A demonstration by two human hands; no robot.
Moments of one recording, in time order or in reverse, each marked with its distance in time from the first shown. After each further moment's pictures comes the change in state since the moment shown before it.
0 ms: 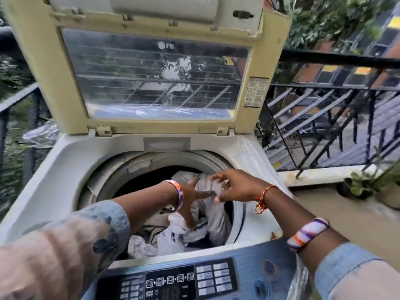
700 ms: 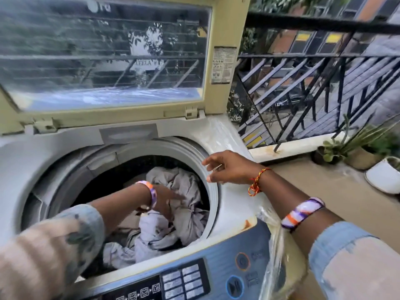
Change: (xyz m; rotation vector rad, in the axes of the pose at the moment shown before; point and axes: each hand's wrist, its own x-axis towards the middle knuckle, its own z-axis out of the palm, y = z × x) left_hand 0.054 0.010 0.032 -0.255 -0.023 -0.027; right_hand -0.008 0.066 0.009 0.407 0.031 0.197
